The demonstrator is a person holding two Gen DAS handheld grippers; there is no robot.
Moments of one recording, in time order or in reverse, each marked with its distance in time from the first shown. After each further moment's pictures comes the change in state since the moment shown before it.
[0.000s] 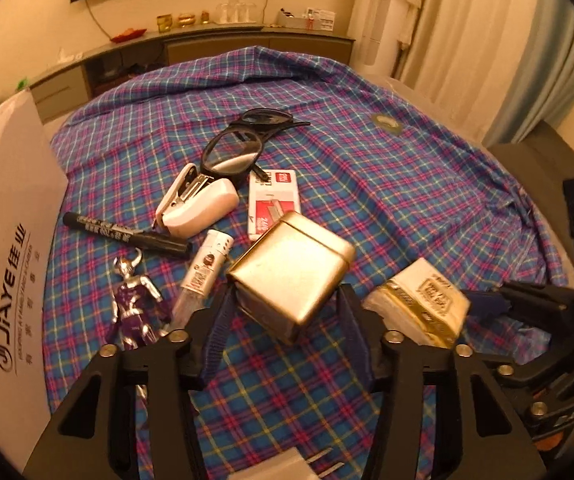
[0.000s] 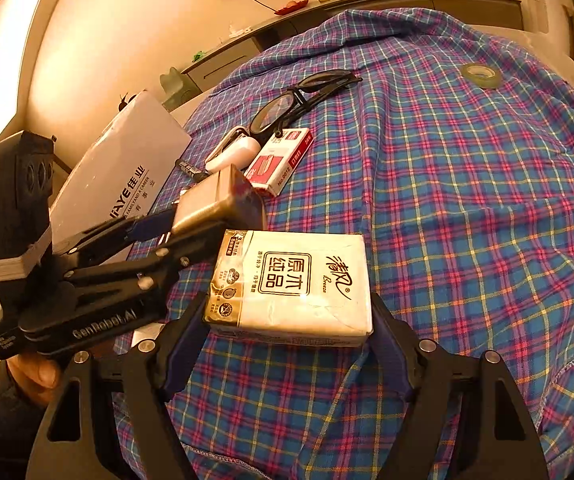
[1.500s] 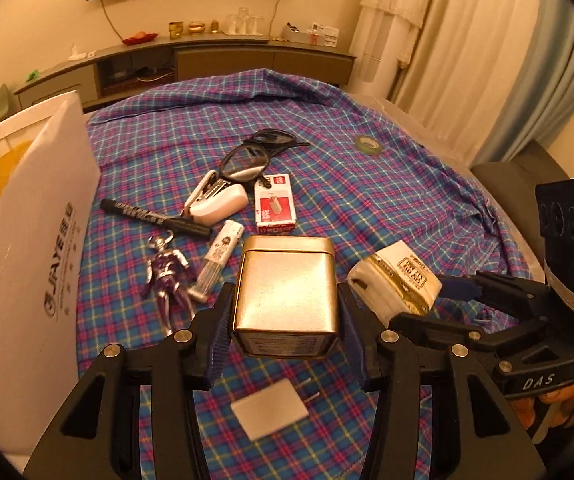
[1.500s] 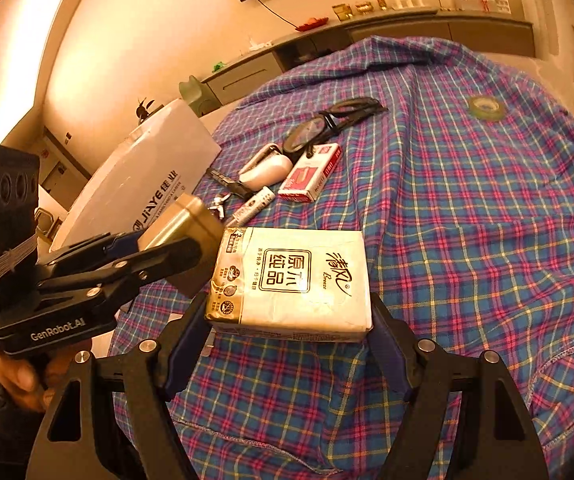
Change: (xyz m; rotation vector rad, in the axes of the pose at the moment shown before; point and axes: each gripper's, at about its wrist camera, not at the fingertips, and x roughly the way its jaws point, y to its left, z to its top) left arm -0.065 0.010 -0.015 -0.044 -0.039 -0.018; right arm -0.030 0.026 -0.009 -0.069 -0.077 0.020
